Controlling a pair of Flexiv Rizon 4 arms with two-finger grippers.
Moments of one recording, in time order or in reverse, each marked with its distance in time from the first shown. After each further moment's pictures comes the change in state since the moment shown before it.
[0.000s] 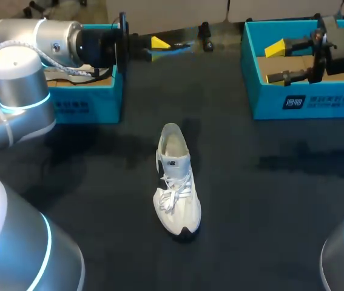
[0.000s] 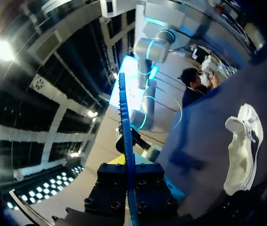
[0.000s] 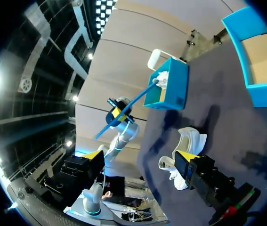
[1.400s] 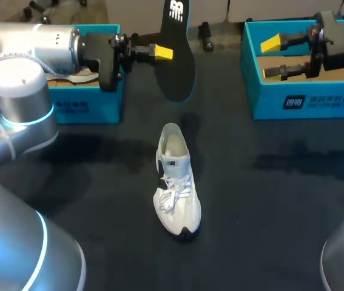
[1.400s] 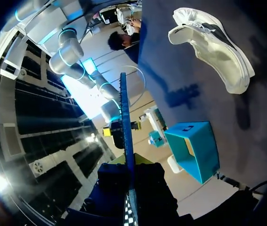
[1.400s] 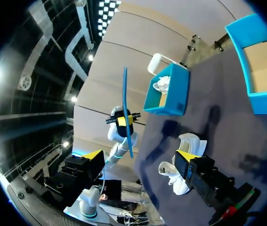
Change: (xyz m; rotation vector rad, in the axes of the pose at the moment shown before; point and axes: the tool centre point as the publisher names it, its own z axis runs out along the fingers) left arm 0.005 0.008 0.004 -0.156 0.106 0.904; right arm 0.011 0.008 0.008 -0.039 -0.019 -0.043
